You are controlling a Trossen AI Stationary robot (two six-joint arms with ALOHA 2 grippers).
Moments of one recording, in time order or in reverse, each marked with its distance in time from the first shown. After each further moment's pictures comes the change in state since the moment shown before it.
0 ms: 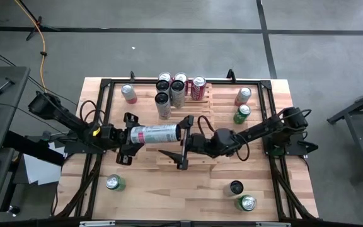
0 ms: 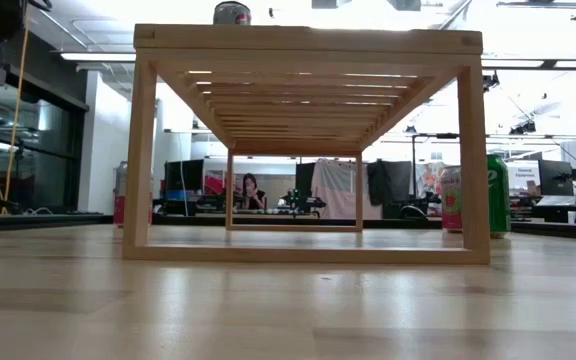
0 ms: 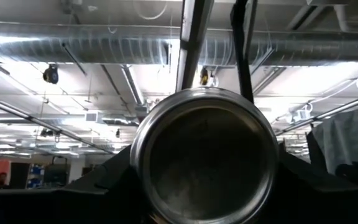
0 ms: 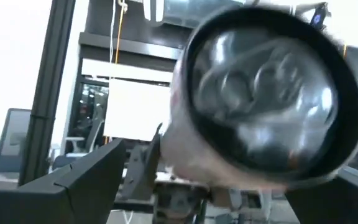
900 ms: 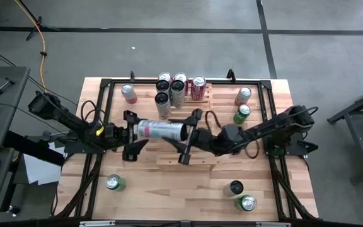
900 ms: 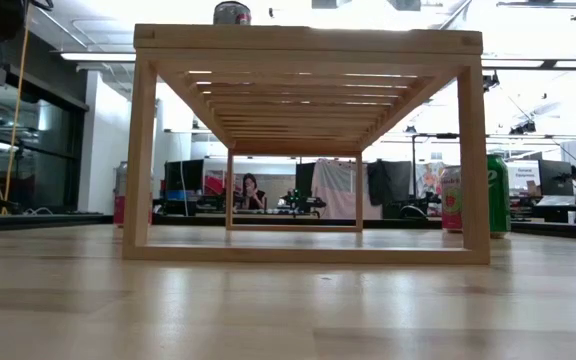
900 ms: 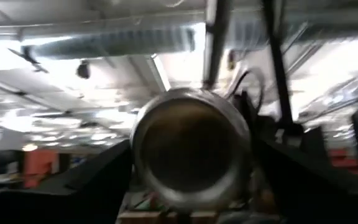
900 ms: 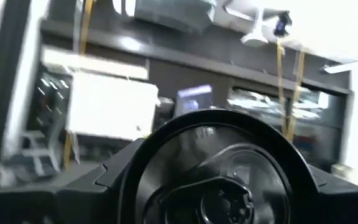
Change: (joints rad) left arm 0.003 -0.003 0.003 -0.047 -0.113 0.080; right arm 0.030 -0.086 0.062 -0.105 0.148 -0.104
